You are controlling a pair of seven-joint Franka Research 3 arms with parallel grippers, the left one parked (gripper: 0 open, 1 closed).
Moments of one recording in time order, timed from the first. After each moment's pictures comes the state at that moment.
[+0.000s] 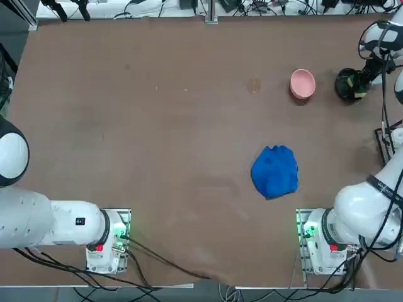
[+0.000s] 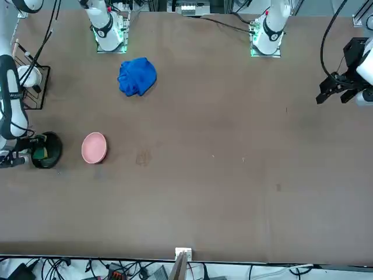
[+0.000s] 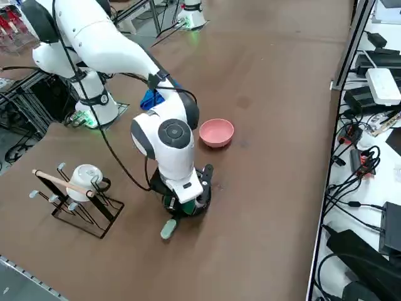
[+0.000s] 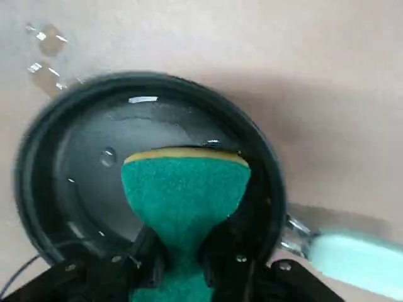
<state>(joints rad) -0.40 0.72 -0.05 -1.58 -0.04 2.12 -0.60</state>
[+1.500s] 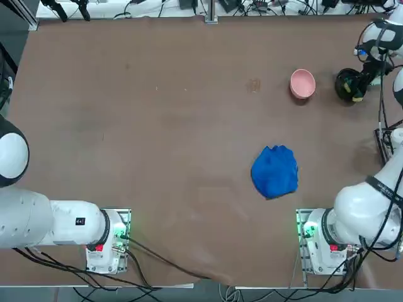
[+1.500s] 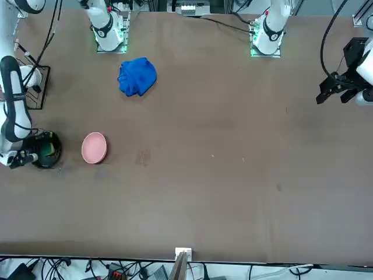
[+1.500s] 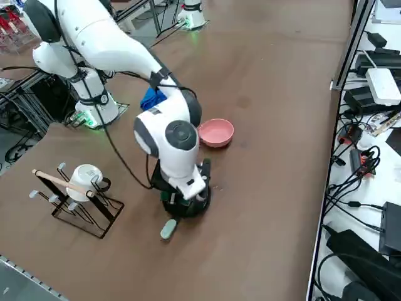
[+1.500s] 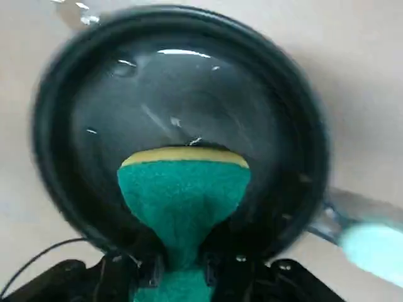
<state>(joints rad) -0.41 0.72 -0.06 -1.58 -0.07 2.03 -0.72</state>
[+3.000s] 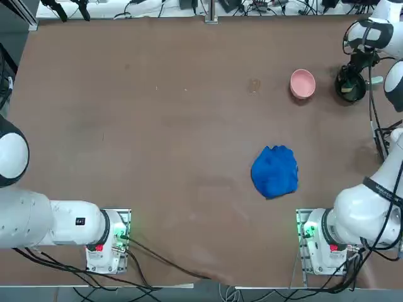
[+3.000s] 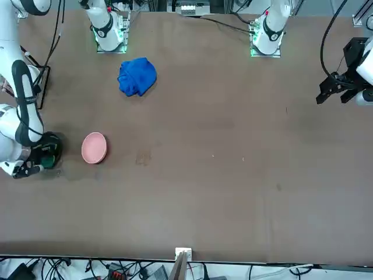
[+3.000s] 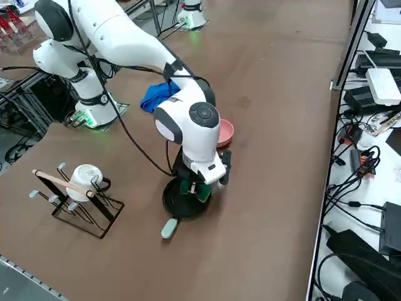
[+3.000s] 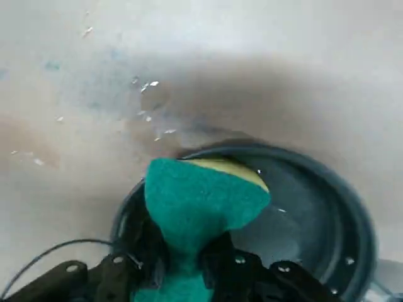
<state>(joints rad) -0.32 0.73 -0.03 -1.57 -0.07 2.08 -0.55</state>
